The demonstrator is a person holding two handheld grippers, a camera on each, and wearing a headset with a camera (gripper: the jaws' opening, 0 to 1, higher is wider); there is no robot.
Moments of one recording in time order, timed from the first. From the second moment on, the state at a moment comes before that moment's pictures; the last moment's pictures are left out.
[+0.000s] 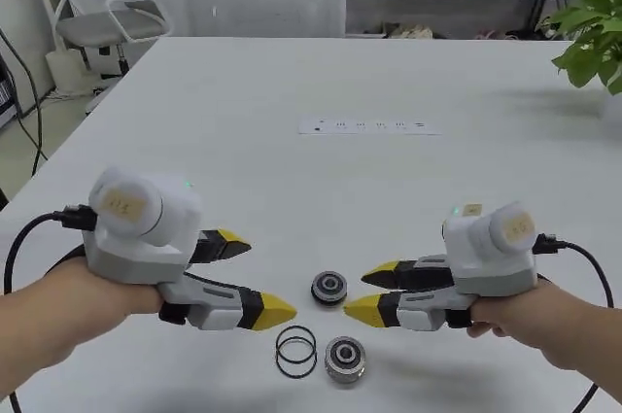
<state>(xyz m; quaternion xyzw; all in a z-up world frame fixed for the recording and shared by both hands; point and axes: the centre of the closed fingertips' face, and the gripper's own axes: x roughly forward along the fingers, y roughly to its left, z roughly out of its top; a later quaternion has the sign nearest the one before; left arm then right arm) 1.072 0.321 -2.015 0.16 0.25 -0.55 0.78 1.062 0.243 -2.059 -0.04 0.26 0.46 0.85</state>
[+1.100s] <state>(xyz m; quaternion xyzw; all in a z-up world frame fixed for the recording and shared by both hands) 1.079 0.299 -2.033 0.16 0.25 -0.57 0.77 1.068 0.245 -2.072 -0.05 0.27 0.45 0.85</state>
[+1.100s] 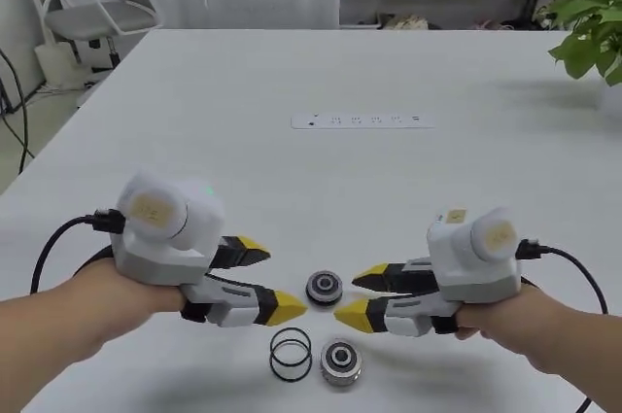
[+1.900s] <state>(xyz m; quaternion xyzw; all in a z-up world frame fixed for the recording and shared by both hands) 1.085 0.273 -2.048 0.16 0.26 -0.58 0.75 1.072 0.243 -2.074 -0.05 0.26 0.45 0.85</state>
